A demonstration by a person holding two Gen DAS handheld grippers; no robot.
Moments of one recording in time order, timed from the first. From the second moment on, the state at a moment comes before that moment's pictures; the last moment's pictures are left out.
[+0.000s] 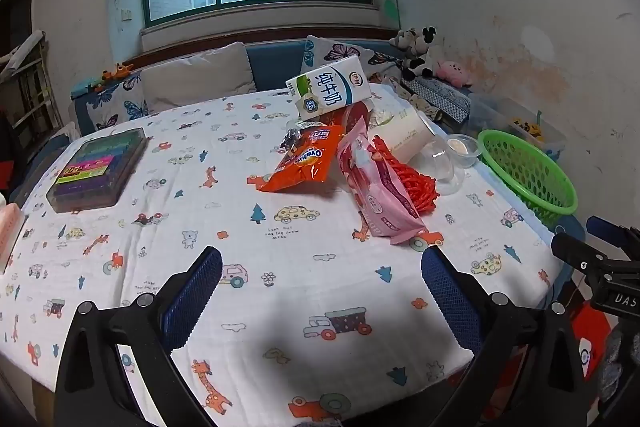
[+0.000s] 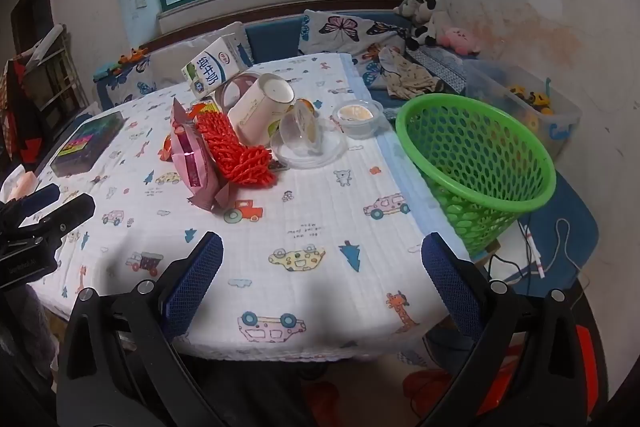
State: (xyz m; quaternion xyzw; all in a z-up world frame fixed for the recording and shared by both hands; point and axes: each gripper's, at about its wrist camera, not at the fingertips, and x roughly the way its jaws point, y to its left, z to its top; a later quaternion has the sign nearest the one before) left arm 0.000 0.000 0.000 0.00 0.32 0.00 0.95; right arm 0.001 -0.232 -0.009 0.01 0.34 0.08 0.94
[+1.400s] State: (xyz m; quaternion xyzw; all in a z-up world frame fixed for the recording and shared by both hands) left arm 0.004 0.004 -0.004 0.00 0.33 0.01 0.94; right arm 0.006 -0.232 -0.012 0.01 0.35 0.08 0.93
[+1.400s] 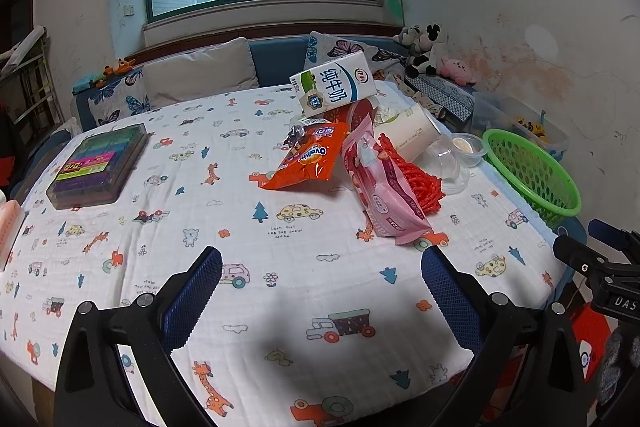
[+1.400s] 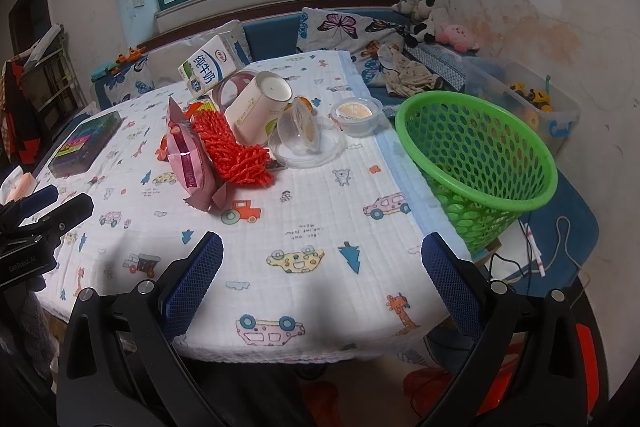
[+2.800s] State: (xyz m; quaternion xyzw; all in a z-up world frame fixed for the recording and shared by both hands) left arm 0.039 0.008 0.000 -0.01 0.35 0.01 0.94; right arm 0.042 -0.228 -0.005 0.01 0.36 0.09 0.93
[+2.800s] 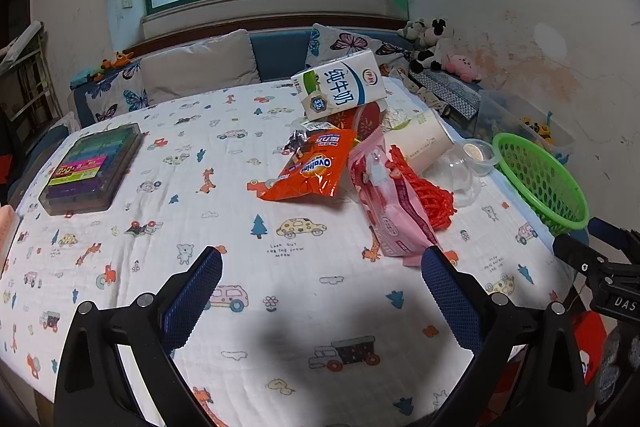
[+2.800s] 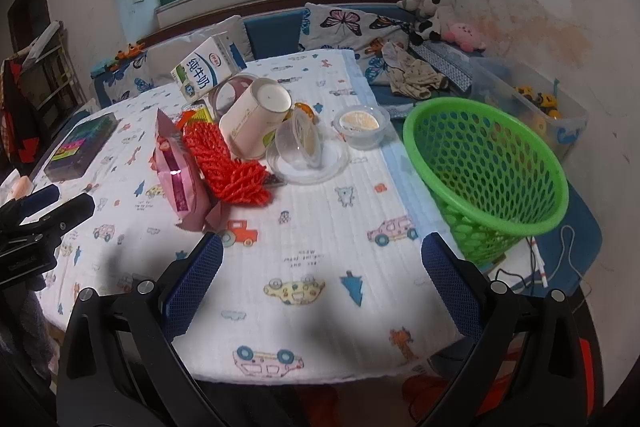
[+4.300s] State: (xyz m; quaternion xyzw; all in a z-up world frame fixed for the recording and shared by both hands) left arm 0.150 -0.014 -0.049 -0.12 0.45 -0.10 0.88; right arm 0.116 -0.235 -0.007 -0.02 0.37 0.16 0.92
